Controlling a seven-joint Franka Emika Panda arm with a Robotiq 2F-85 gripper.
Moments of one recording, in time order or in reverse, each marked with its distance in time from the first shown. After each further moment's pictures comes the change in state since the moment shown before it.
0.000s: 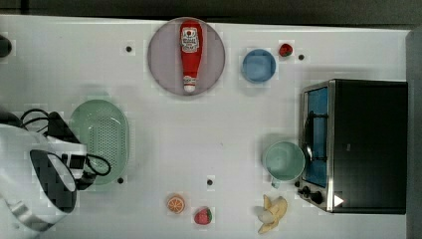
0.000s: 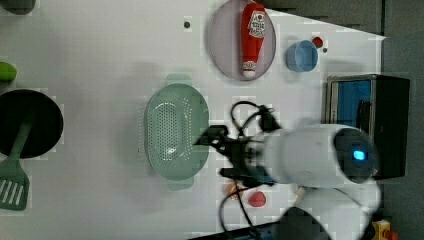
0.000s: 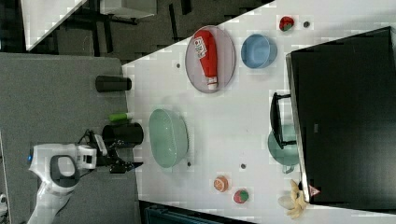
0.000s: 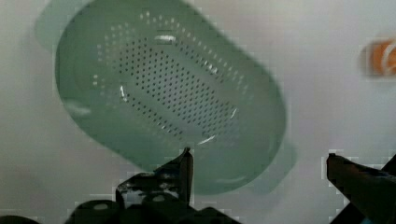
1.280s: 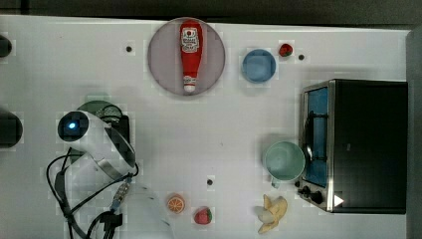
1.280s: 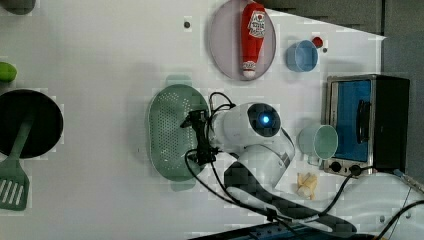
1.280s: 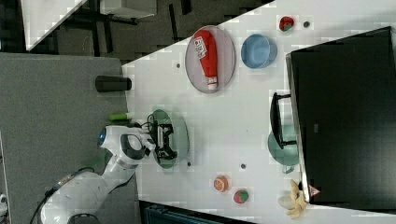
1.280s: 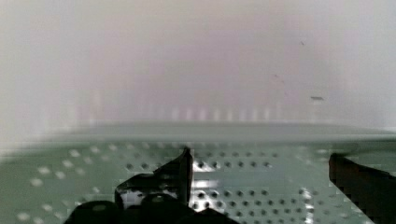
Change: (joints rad) arm -0.002 0.455 -0.121 -0.010 -0.305 0.340 0.627
